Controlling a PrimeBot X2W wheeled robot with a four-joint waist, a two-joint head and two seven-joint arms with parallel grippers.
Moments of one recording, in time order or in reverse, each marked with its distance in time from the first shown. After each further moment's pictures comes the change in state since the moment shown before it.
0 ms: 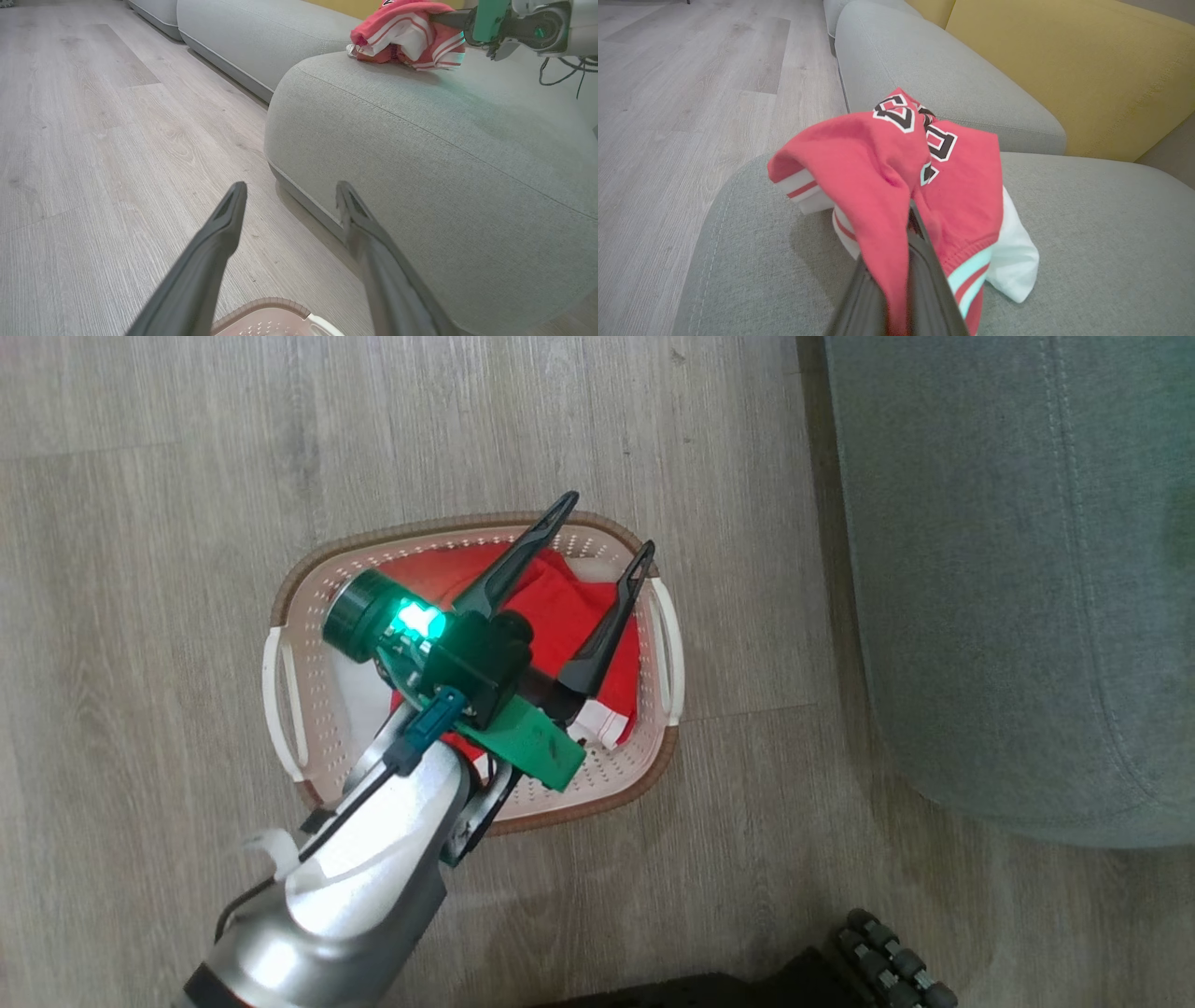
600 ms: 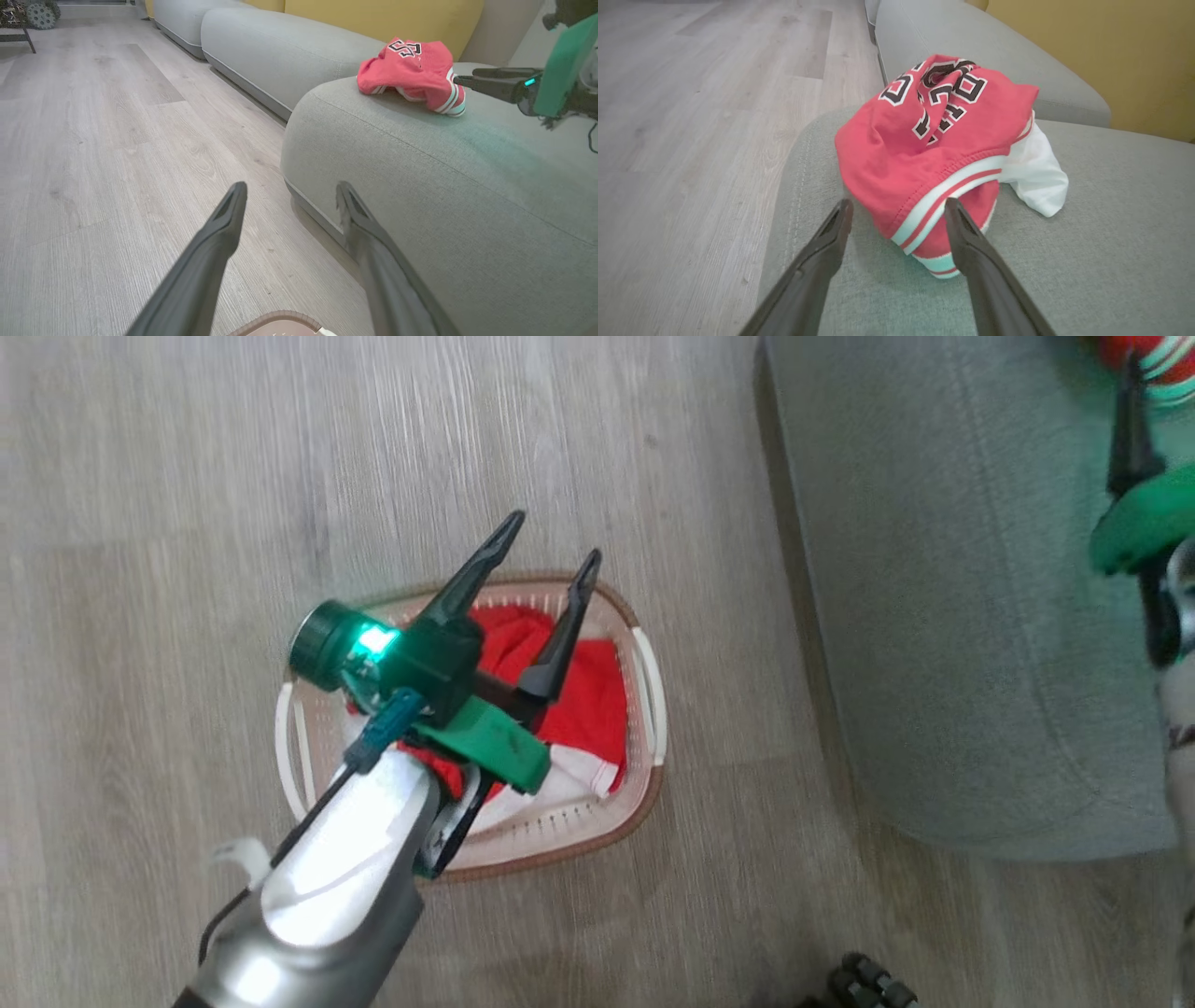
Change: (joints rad) left arm 0.034 0.011 0.041 0.036 -0.050 0.025 0.000; right arm 0.279 0.047 0.206 -0.122 0.183 0.000 0.000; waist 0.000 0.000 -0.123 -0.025
